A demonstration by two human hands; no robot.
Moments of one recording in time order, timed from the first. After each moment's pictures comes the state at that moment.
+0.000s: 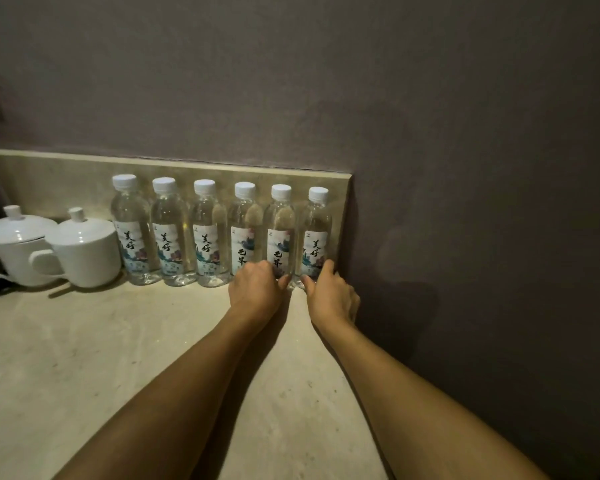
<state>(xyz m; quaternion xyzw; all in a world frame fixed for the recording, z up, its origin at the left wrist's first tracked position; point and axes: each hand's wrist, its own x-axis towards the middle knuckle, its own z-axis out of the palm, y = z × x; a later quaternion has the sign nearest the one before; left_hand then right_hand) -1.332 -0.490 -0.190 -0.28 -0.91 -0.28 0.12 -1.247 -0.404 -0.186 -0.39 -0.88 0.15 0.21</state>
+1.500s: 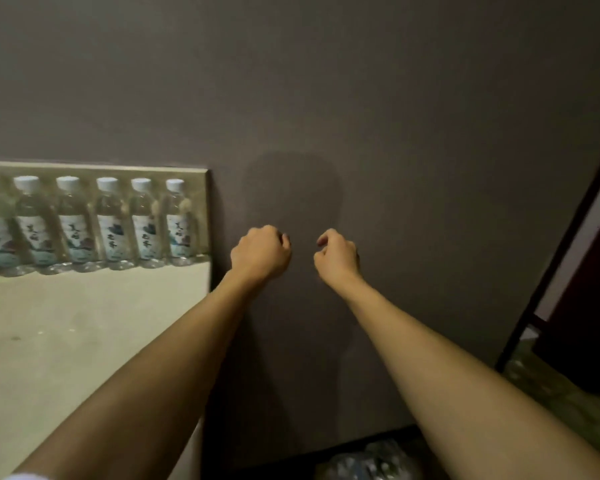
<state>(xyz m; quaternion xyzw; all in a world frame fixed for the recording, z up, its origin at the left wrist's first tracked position) -1.077 -0.378 -0.114 -0.38 -0.87 -0.31 0.07 -0.973 -0.294 -0.121 -0.41 -0.82 0.22 0.32</state>
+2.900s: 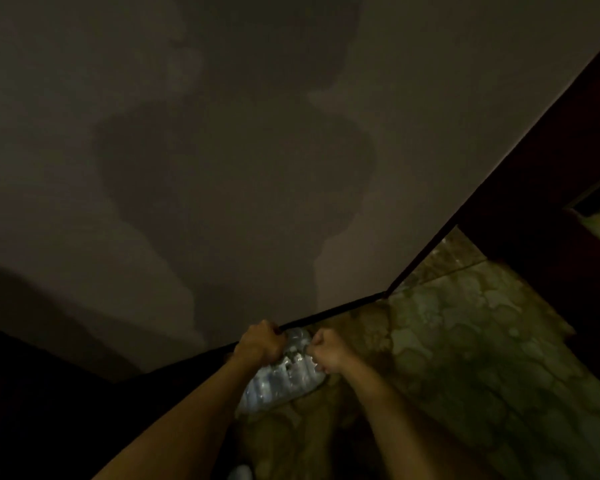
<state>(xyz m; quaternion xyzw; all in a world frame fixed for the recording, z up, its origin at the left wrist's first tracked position) -0.912 -0.064 -0.466 -0.32 -0.81 -0.16 -0.47 -0.777 0.008 -0.456 -0.56 -0.68 0.46 -0.11</state>
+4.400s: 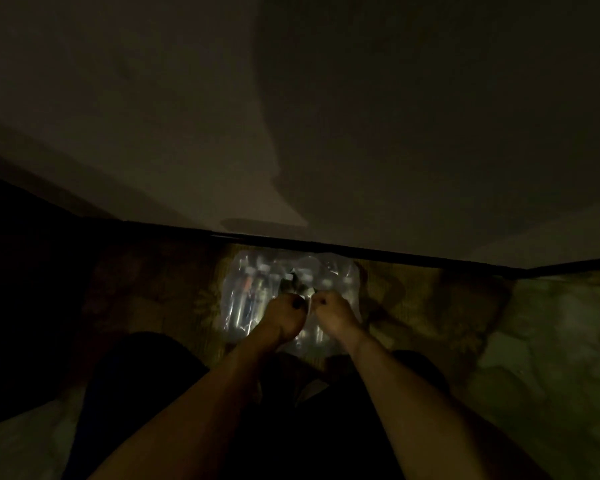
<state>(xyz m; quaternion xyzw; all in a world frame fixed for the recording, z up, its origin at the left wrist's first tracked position) -0.873 0.048 -0.935 -0.06 -0.81 -0.28 -0.51 -0.813 0.150 -0.953 -0.42 -0.73 0.46 -0.27</state>
